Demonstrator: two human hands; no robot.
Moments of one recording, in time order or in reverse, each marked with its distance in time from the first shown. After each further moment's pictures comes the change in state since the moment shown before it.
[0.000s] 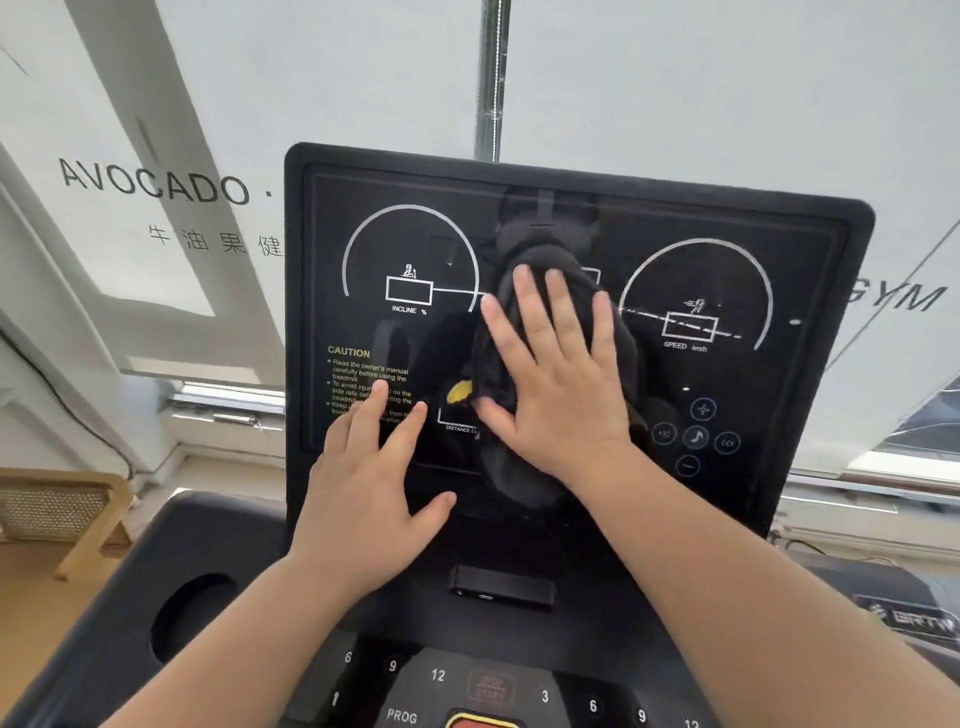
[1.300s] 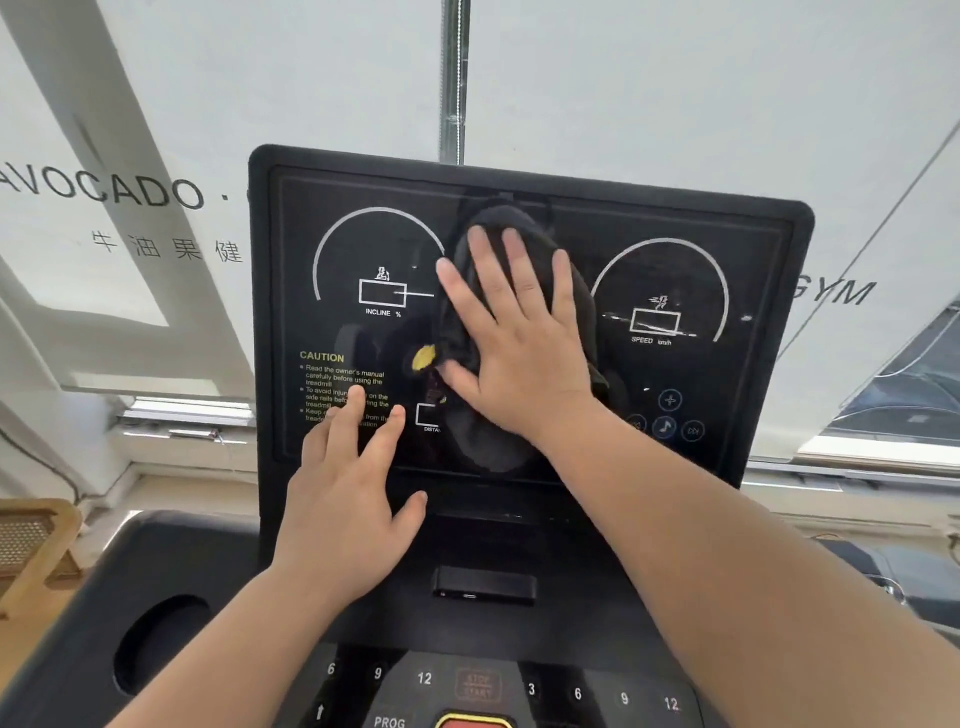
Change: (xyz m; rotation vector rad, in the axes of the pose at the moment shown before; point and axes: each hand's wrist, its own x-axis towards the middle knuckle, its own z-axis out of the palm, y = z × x) left_hand 0.001 -0.001 0.004 -0.042 0.016 0.018; right_hand 0.035 0.001 -0.006 -0.026 0.071 -0.010
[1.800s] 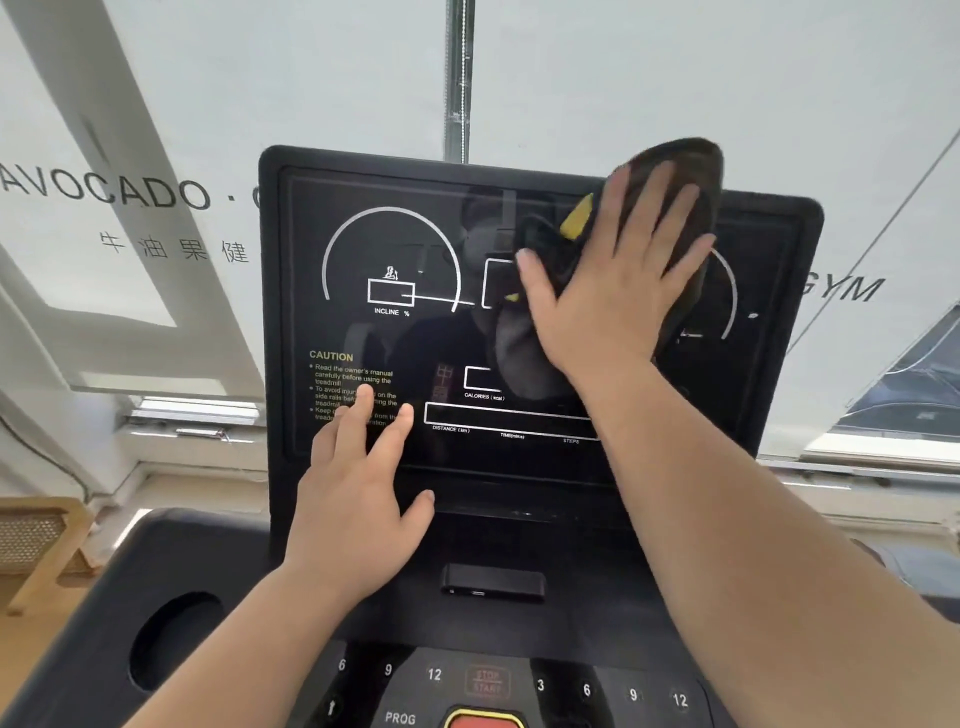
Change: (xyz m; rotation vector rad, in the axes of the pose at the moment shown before) left_hand -0.001 0.002 -0.003 -0.064 -0.023 -0.030; right_hand 0.020 0.041 -0.017 0.015 0.067 0.558
